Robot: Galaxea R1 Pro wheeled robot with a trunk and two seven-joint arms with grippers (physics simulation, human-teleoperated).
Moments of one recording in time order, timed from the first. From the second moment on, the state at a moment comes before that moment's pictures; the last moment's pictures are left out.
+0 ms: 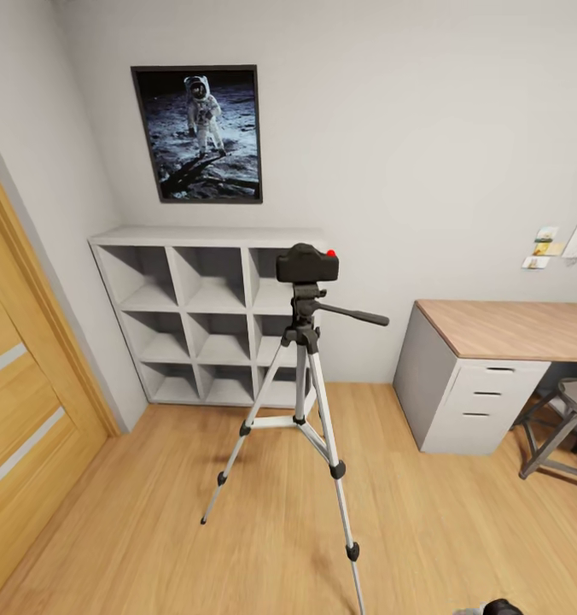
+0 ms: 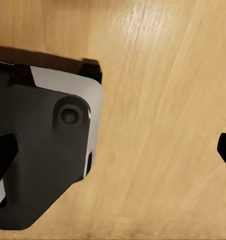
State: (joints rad) left arm -0.43 0.09 -0.24 0.00 0.68 0.13 0.18; right arm -0.49 -0.20 0.03 -0.13 0.23 0.49 0.34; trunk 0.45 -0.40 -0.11
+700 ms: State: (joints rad) left arm -0.43 0.09 -0.24 0.00 0.68 0.13 0.18; right arm -0.48 -0.20 0.03 0.03 0.04 0.28 0.30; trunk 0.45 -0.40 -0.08
